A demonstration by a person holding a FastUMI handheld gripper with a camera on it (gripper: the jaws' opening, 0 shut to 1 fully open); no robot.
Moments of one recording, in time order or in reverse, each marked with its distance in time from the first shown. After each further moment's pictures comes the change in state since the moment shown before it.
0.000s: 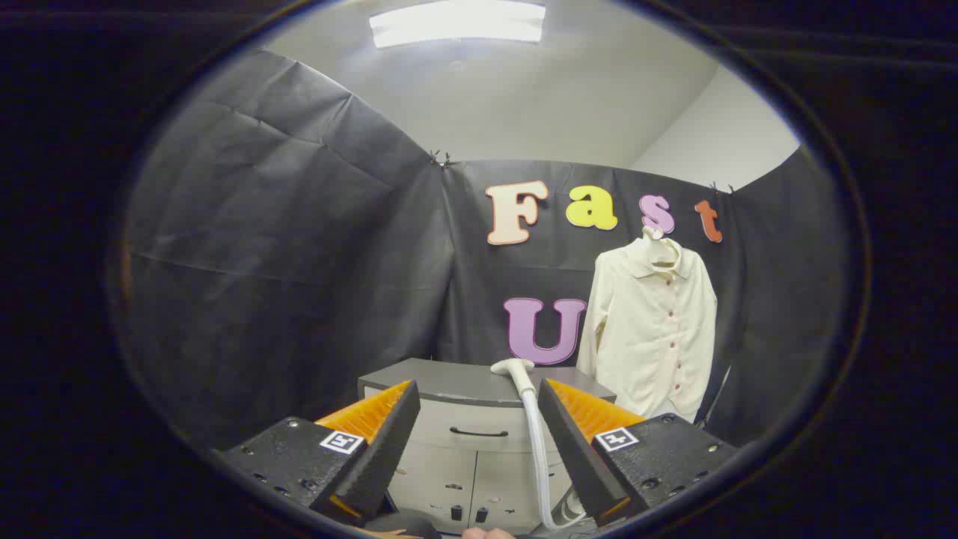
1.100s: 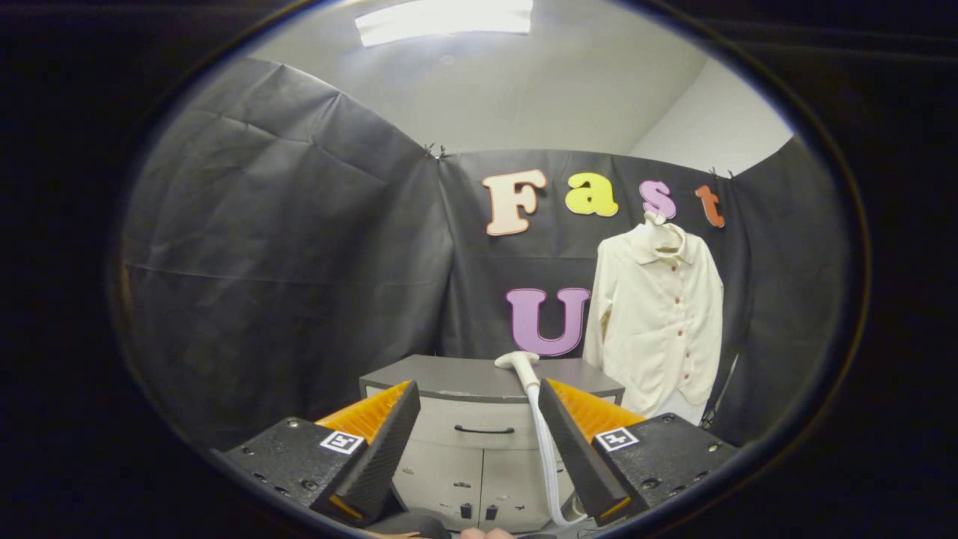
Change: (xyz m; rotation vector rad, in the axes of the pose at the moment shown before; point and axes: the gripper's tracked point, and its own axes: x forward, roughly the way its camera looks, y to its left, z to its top) arm 0.016 -0.003 -0.005 0.039 0.042 0.011
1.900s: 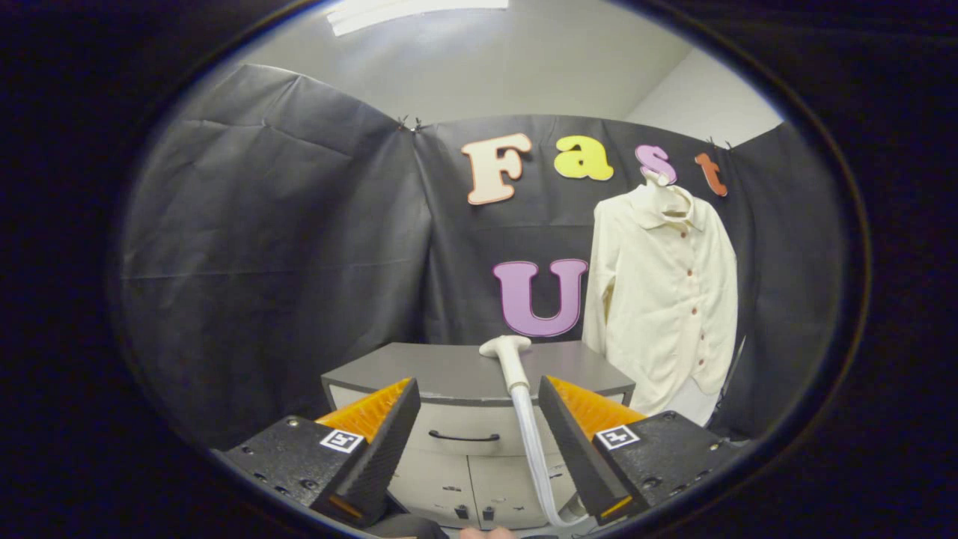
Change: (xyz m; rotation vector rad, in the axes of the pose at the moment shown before) arm 0.094 -0.046 -0.036 0.050 0.107 -0.025
